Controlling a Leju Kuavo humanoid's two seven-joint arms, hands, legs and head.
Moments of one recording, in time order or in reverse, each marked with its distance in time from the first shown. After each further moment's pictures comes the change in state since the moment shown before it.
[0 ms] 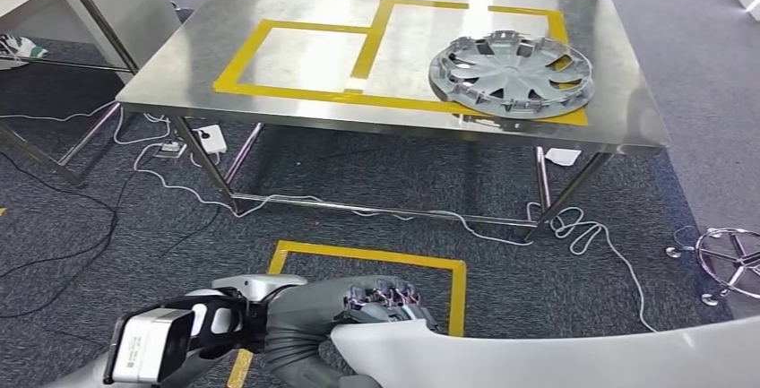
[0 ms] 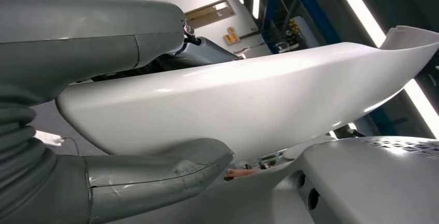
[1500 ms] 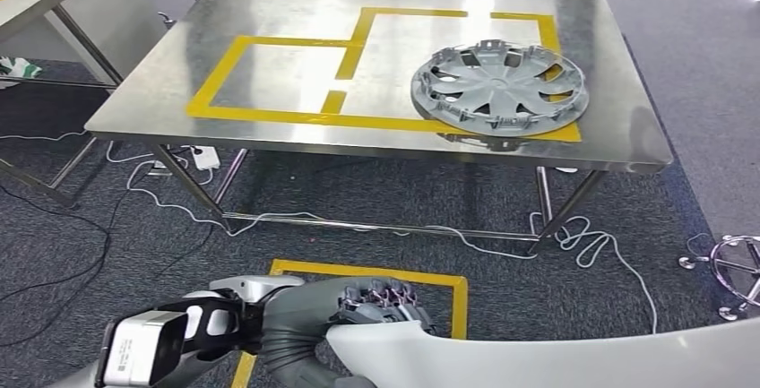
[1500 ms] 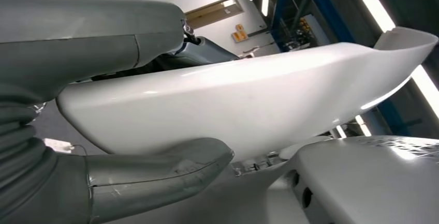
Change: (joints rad) left arm -0.002 -0.001 0.003 -0.003 -0.002 0.002 -0.012; right arm 0.006 0.000 0.000 0.005 0.006 0.001 -0.003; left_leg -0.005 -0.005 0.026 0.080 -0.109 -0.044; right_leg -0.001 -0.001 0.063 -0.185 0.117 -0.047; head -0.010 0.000
